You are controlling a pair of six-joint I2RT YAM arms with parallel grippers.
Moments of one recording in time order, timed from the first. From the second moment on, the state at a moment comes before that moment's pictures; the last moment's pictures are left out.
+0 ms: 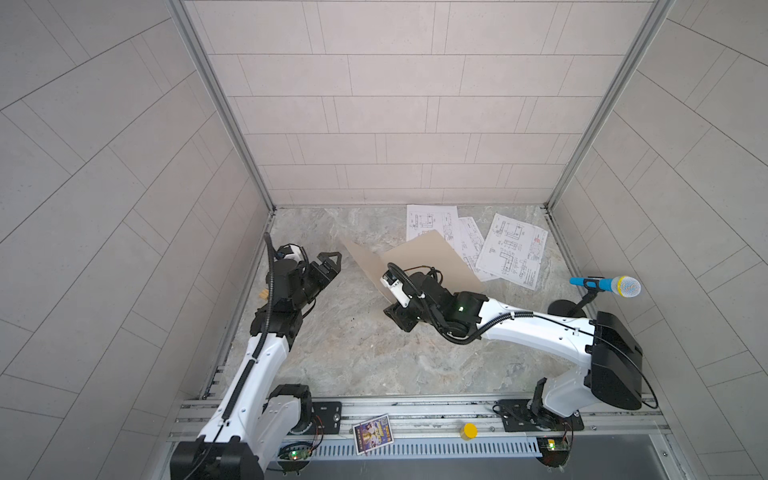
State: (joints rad) left arm -0.03 0.89 0.61 -0.11 0.32 -0.89; right arm 1.01 1.53 1.13 -0.30 0.08 0.19
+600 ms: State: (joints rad) left arm -0.03 0.88 0.55 -0.24 0.40 -0.95; right arm 1.02 1.56 1.16 -0.22 0.00 0.24
